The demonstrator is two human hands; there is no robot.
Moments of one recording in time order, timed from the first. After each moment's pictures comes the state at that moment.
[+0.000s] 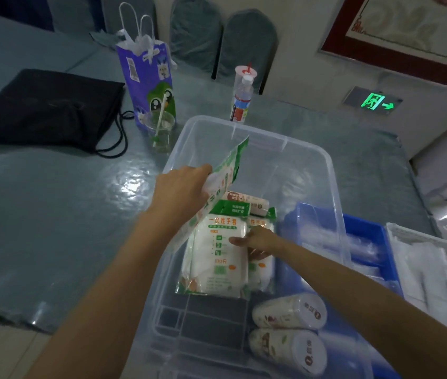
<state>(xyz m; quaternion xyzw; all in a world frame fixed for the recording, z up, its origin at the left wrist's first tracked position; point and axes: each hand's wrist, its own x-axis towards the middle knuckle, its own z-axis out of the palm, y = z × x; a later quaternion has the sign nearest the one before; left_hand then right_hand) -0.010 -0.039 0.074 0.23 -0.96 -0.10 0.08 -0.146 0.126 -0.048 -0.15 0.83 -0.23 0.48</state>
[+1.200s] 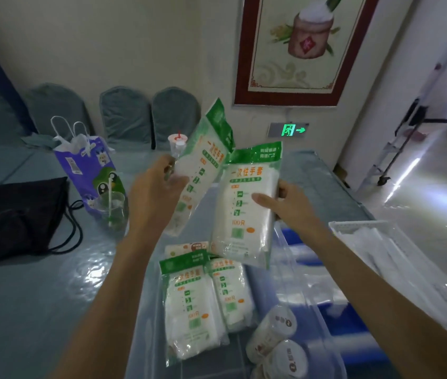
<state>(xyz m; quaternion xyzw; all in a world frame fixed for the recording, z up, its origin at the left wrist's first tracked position) -0.051 -0.018 0.177 0.17 -0.87 -0.34 0.32 -0.161 0.206 0.146 -0.17 0.80 -0.57 0.08</state>
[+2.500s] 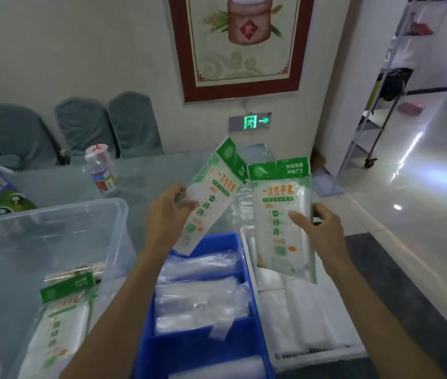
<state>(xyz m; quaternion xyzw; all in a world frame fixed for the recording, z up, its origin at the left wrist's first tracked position) -0.259 0.286 0.111 0.17 -0.89 -0.35 0.23 -0.325 0.566 0.076 -0.06 0.79 -0.61 -0.04</state>
